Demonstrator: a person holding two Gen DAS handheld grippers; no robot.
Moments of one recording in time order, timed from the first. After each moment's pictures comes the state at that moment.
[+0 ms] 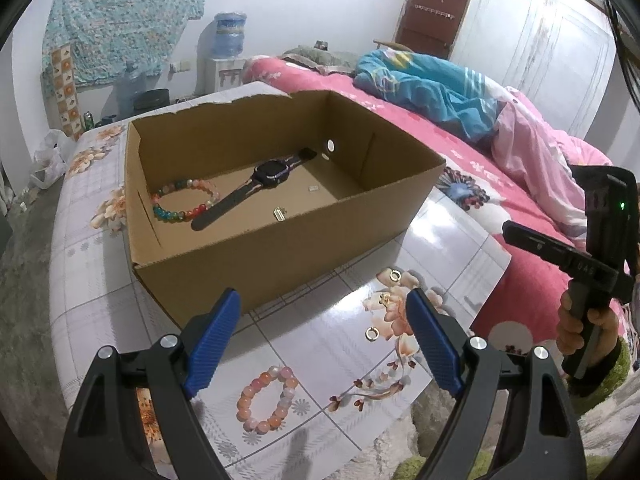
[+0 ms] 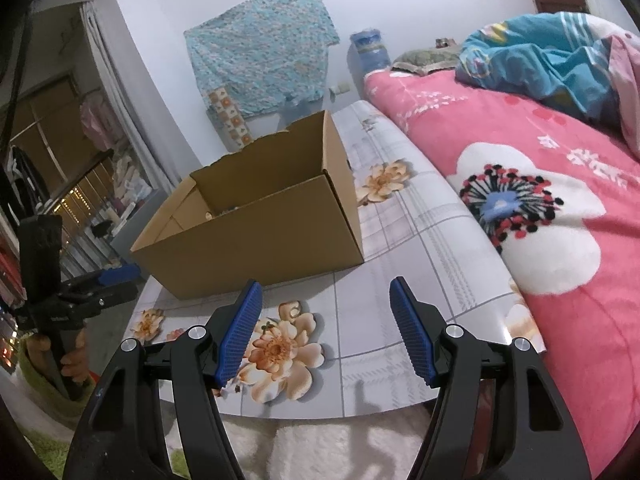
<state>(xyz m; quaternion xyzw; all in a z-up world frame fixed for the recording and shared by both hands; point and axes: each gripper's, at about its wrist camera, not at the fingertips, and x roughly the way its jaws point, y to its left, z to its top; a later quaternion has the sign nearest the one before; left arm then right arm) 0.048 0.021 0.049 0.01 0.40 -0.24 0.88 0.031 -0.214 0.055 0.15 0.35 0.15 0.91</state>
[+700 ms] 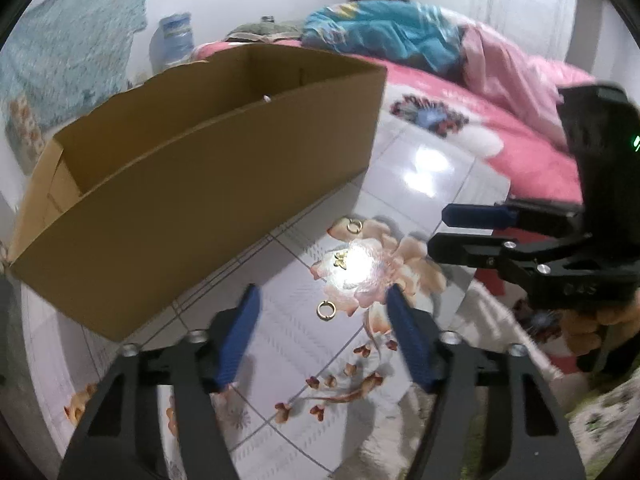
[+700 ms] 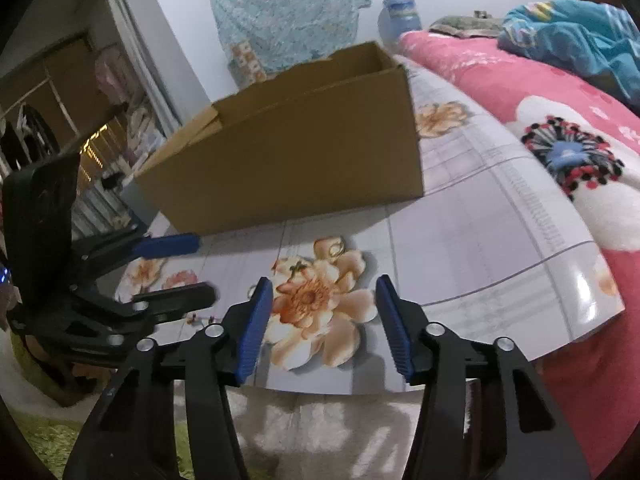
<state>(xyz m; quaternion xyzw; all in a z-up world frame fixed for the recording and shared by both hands) 0.037 -0.060 -0.005 0.12 0.41 -0.28 0.86 0.027 -0.153 0.009 0.10 0.41 0.20 0.88</state>
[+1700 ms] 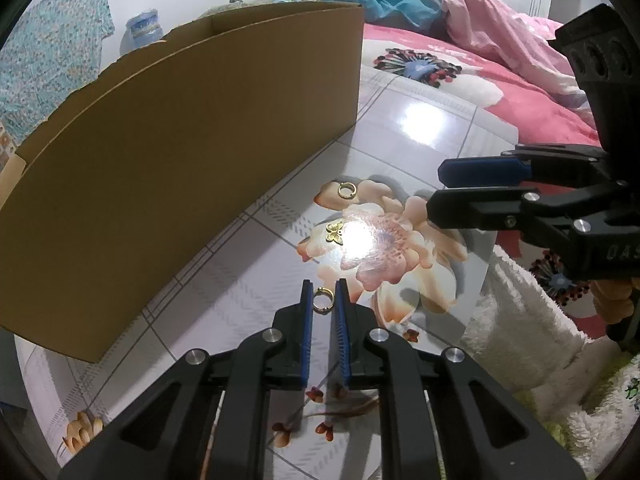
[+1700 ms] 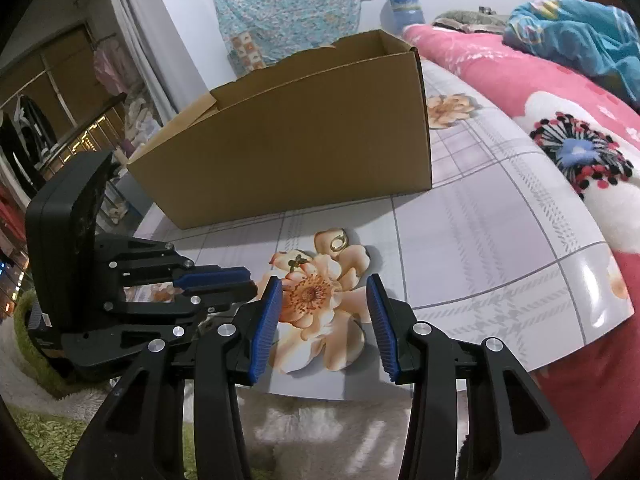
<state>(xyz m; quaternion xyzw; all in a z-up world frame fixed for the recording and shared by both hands) 0.048 -0.072 -0.036 0.17 0.43 -0.31 0.83 0.030 -0.147 0.008 0.09 0.42 0.19 0.88</state>
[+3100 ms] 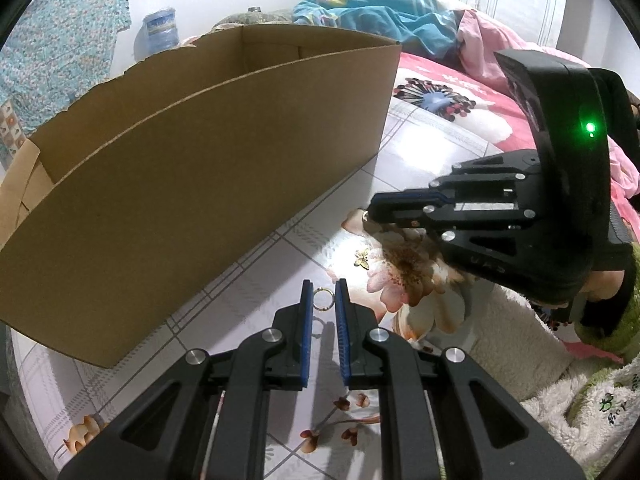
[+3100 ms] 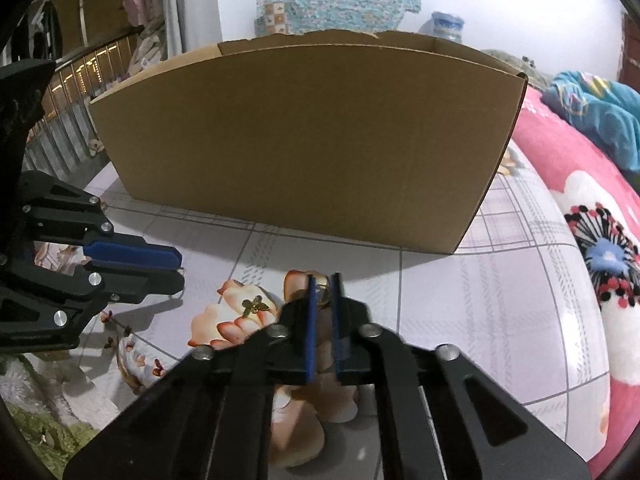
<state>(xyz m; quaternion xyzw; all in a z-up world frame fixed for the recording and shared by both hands) 0.059 -0.053 -0.023 0.13 0.42 -0.30 0.85 0.078 -0.117 -0.013 -0.06 0.40 0.19 0.89</state>
